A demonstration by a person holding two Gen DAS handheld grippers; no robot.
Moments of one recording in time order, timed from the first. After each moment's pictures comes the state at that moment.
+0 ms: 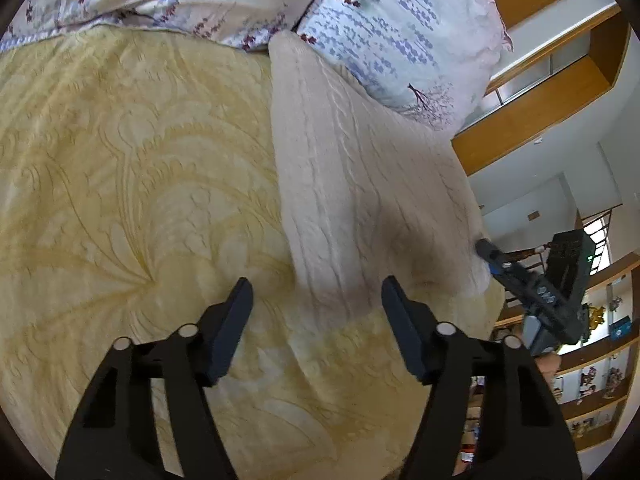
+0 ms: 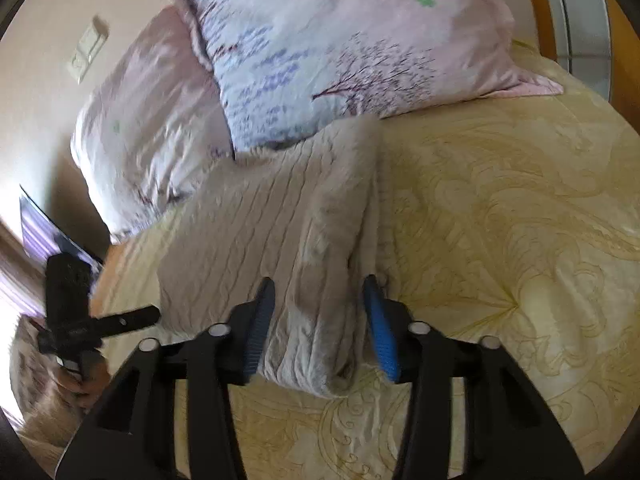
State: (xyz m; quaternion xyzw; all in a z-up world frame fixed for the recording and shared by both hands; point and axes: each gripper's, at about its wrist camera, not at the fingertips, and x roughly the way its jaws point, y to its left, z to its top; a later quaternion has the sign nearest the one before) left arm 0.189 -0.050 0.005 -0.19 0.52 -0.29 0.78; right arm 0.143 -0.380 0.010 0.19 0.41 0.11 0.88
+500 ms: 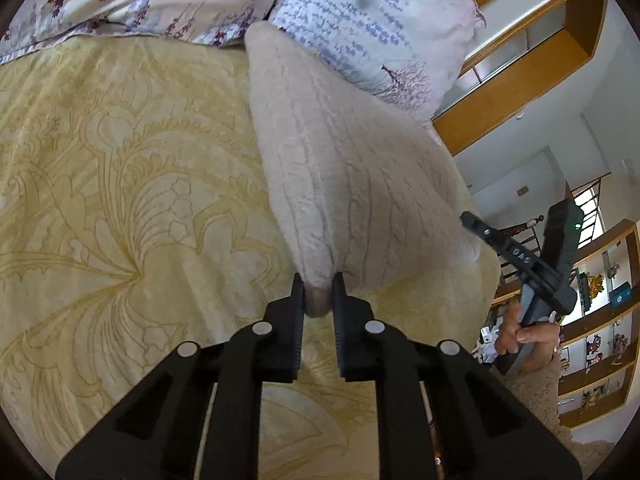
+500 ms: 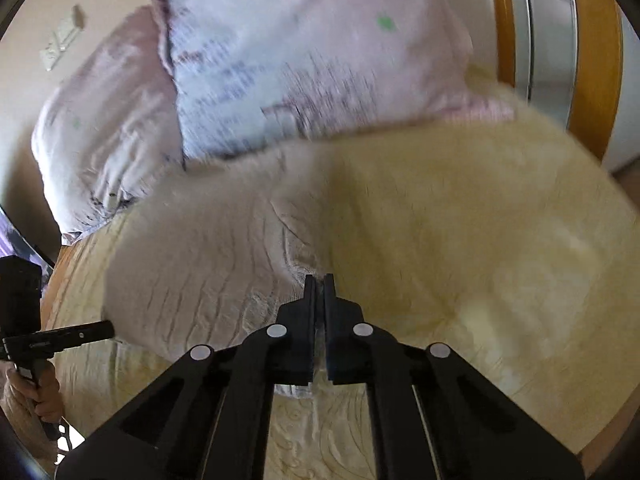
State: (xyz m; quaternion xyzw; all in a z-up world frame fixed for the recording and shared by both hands) left arm 0.178 -0.056 0.001 -0.16 0.51 -0.32 0.78; right arm 0.136 -0.395 0.007 0.16 0.40 0.02 0.90
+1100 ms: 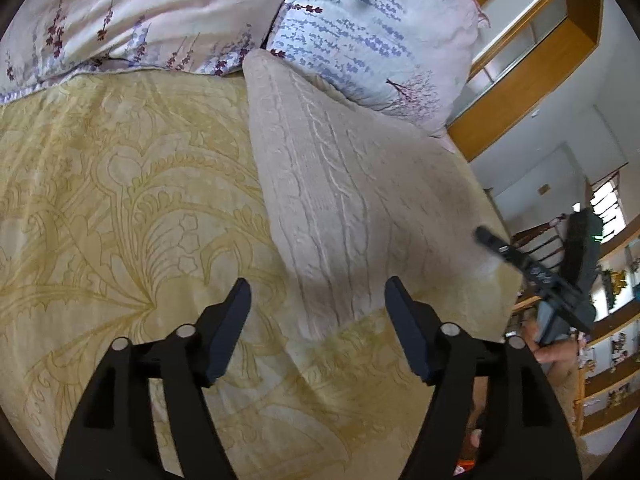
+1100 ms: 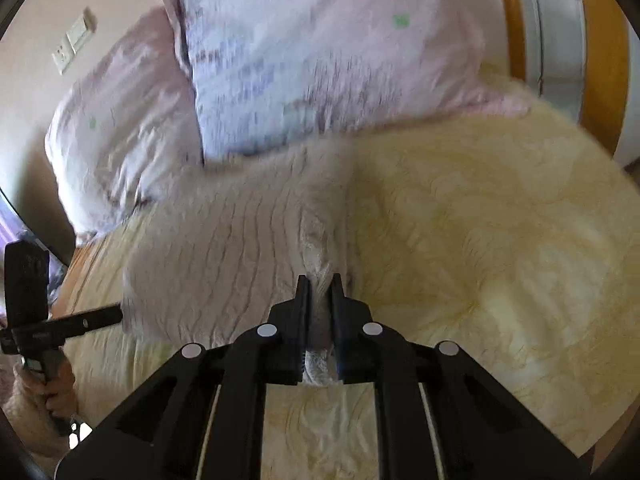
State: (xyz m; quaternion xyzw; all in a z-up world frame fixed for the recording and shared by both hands) left arm 0.185 -0.070 0.022 -0.12 0.49 -0.28 0.81; right arm 0.126 -0.386 0.026 0.16 0.37 0.04 0.91
